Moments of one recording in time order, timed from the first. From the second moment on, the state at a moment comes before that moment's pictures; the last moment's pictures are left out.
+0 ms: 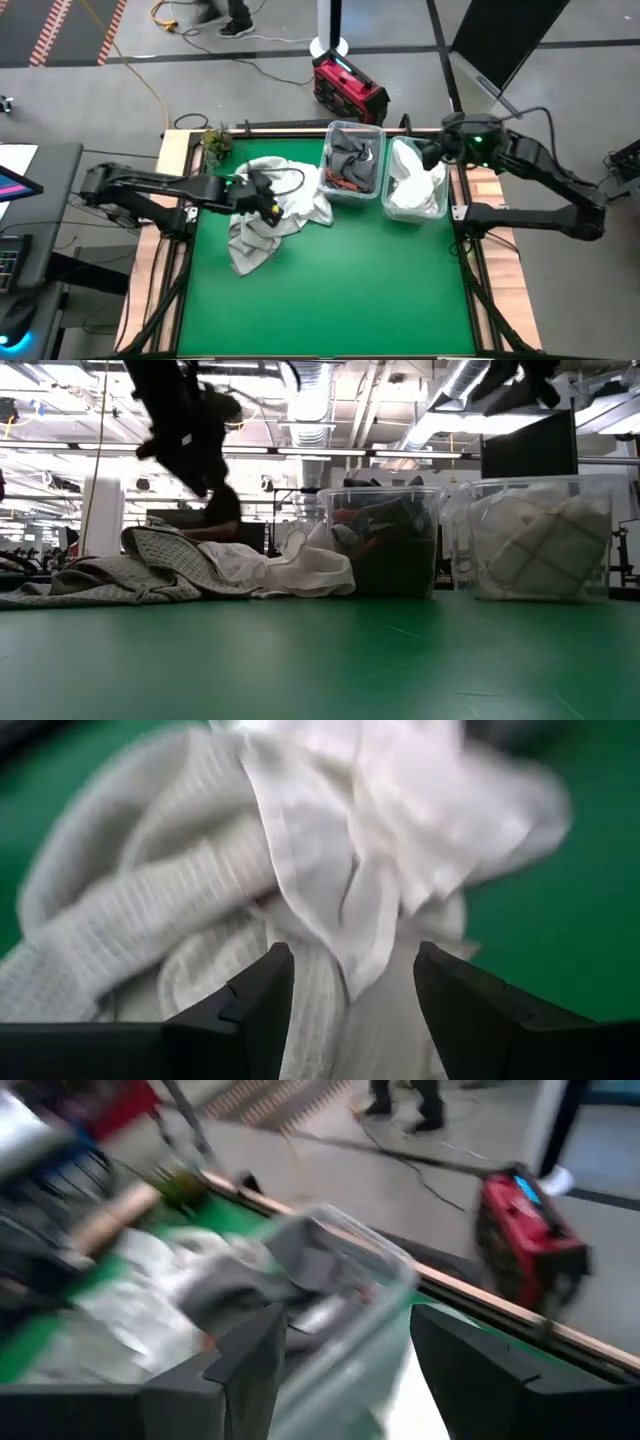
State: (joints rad) left arm -0.04 1.30 1.03 -0.80 -0.46 -0.81; right arm -0.45 0.80 1.12 -0.82 0.26 0.39
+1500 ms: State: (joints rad) left arm -0.09 1.11 1.13 0.05 -0.40 -0.26; right arm 0.18 0.94 1.12 -0.47 0.37 0.30
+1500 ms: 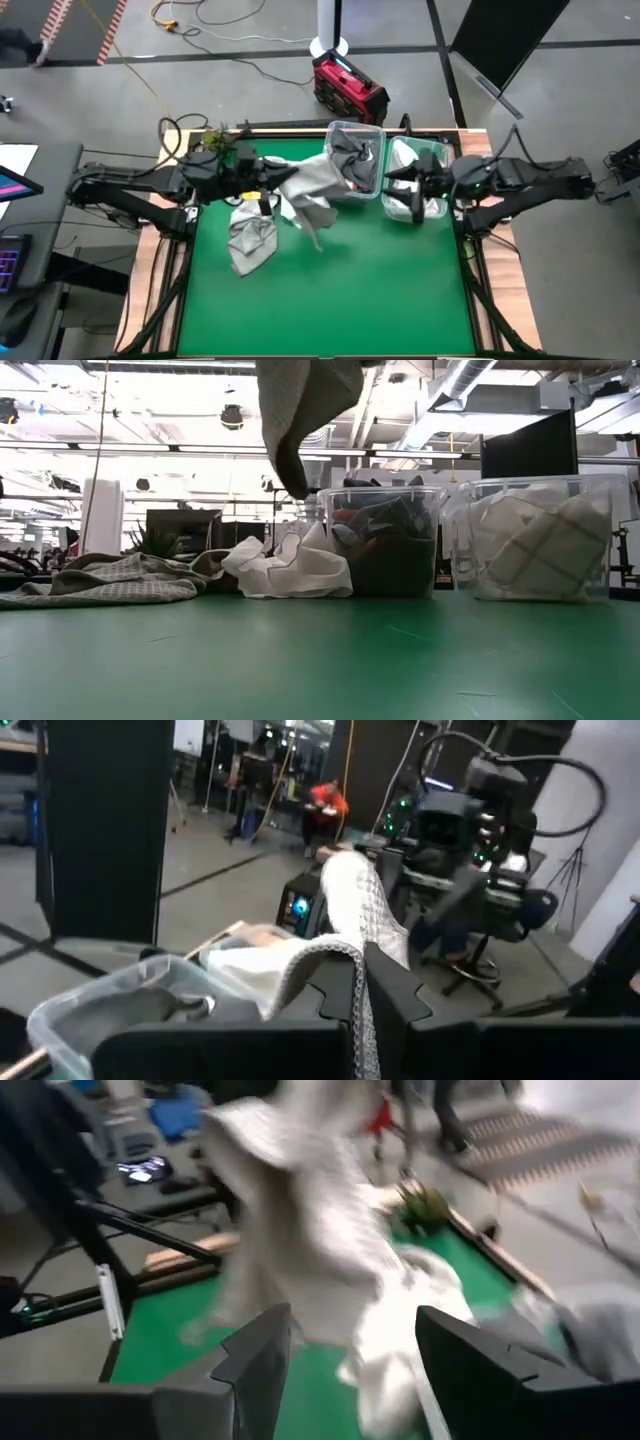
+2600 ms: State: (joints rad) left arm -0.12 1.58 1.34 0.51 -0.16 -0.09; right arm 0.23 1.27 1.20 -0.18 0.26 0.17
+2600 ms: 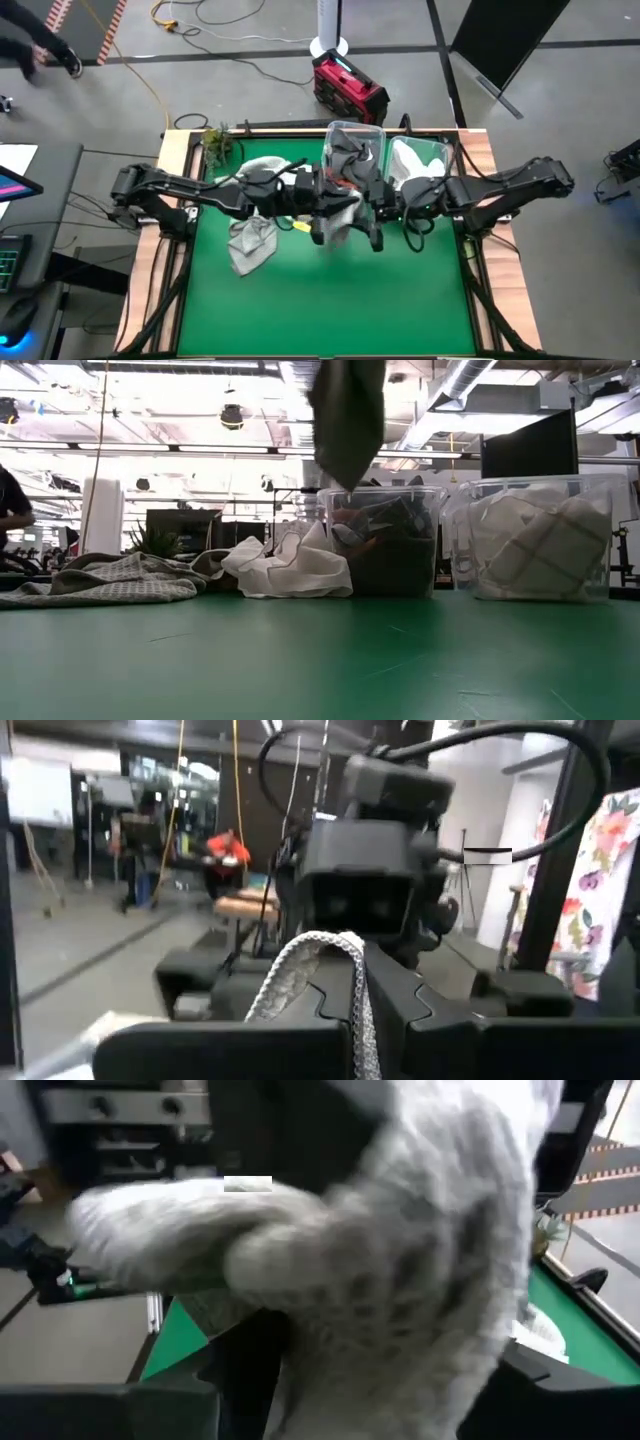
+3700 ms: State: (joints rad) left arm -0.15 1.38 1.43 0.16 -0.40 -0.06; right arm 0.23 1.01 1.22 -0.44 0.54 0.15
